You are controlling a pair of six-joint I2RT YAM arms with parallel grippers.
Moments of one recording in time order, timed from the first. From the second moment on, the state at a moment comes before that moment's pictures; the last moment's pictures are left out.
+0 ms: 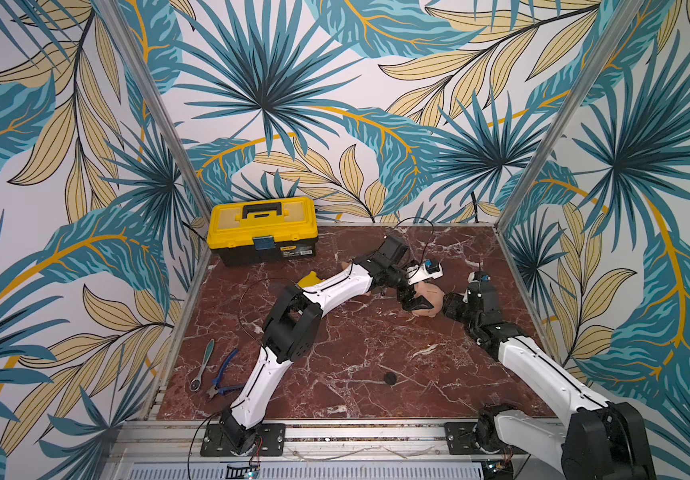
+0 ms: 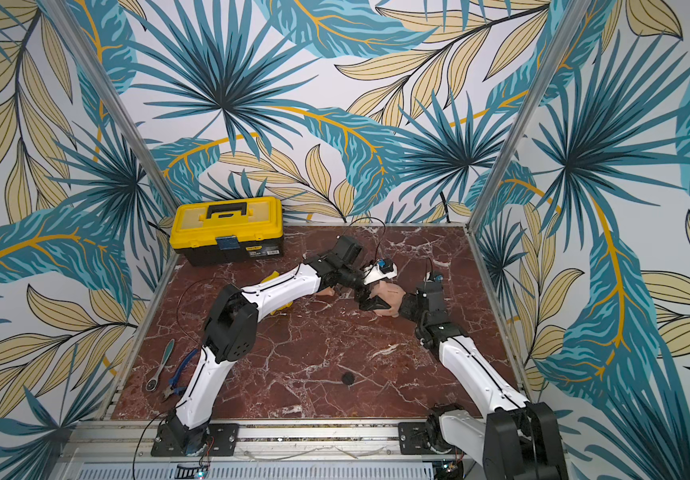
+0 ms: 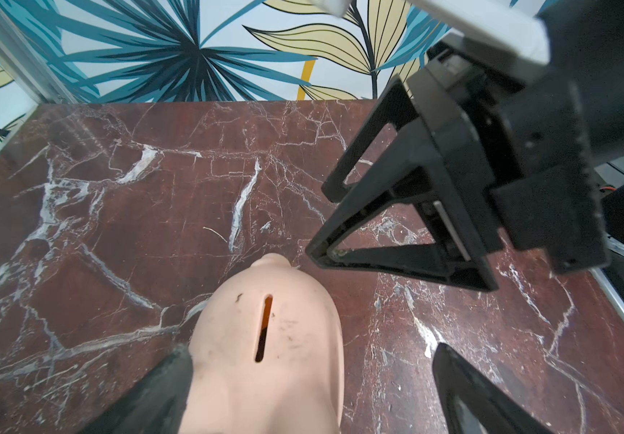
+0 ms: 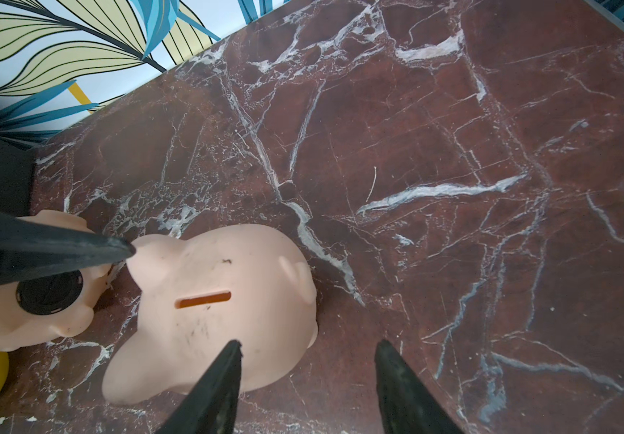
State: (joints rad) left arm -0.76 2.28 1.94 -0.37 0.70 0.50; right arm 0.14 1.12 0.60 -0.15 0.14 0.50
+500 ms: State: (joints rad) left arm -0.73 2.30 1.94 -0.34 0.70 0.49; right arm 0.13 1.14 0.60 -0.15 0.12 0.50
